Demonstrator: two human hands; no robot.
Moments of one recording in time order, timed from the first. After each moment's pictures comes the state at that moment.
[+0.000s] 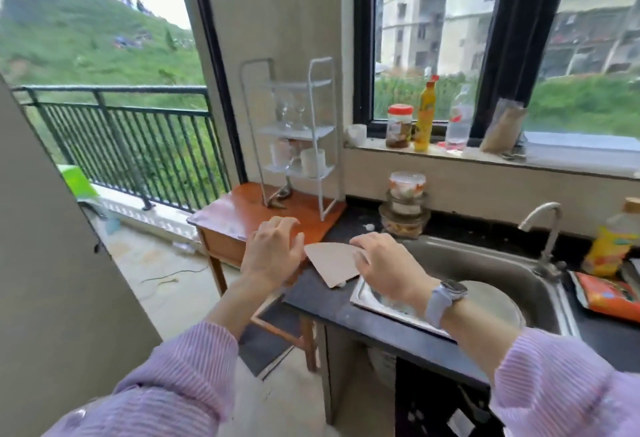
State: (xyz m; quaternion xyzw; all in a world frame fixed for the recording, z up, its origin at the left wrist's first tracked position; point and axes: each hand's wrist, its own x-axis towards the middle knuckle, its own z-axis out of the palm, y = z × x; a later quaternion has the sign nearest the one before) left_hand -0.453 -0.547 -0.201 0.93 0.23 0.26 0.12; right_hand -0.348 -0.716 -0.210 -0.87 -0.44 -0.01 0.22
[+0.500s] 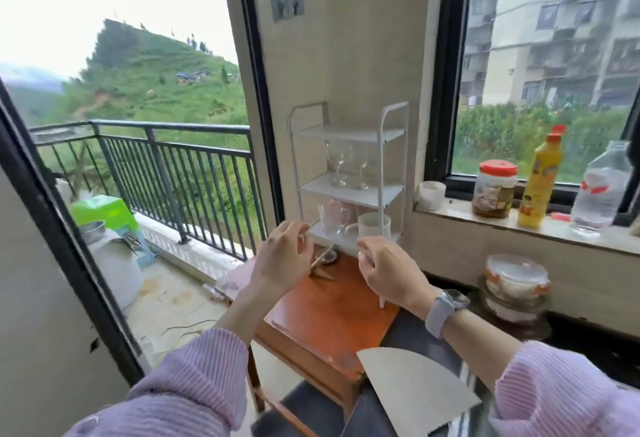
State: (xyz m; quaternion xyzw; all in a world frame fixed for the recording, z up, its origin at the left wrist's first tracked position) left_hand -0.305 -0.308 -0.142 0.90 0.25 0.32 0.18; right_hand -0.185 -0.447 -0.159 -0.82 -0.47 -0.02 0.31
